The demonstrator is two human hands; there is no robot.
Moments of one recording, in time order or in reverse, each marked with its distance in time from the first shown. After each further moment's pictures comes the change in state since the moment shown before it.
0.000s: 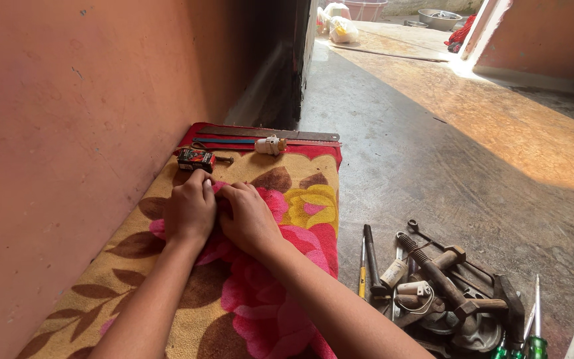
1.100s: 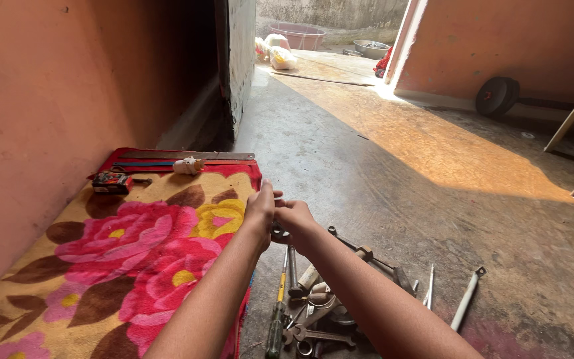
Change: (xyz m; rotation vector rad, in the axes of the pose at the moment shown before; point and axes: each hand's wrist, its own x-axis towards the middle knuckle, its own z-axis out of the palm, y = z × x) left_hand -0.052 0.236 0.148 -1.074 -0.618 -0.575; right_hand -0.070 0.125 -0.201 0.642 0.030 1.086
